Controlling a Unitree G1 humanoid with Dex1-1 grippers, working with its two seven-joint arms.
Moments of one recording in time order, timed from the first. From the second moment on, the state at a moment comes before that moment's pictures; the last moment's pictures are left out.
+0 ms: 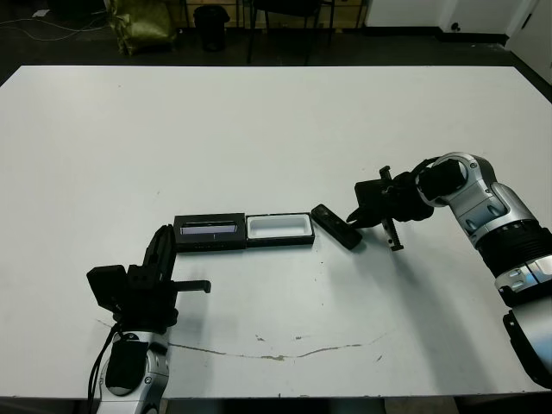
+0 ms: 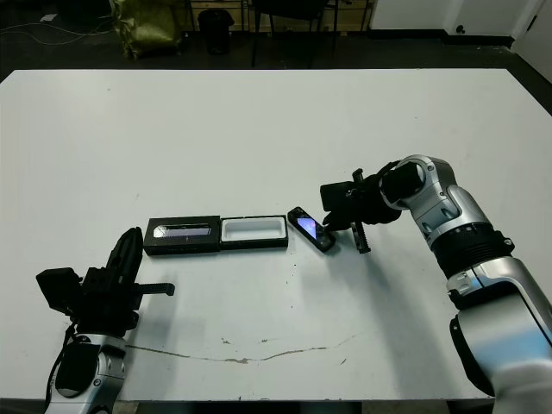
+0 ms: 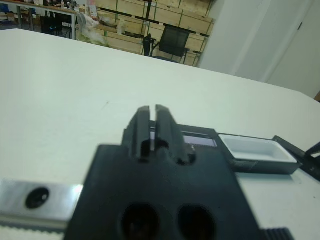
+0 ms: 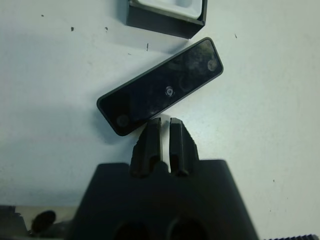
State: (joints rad) left arm 0.32 0.01 -0.03 -0.37 -0.15 -0.01 -0.04; right arm -0.86 -0.60 0.48 0.71 -0.32 -0.21 1.31
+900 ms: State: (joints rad) left arm 0.32 0.01 -0.04 -0.37 -0.16 -0.01 -0.03; right arm -0.72 -0.66 0.24 0.60 -0.35 -0.04 0.70
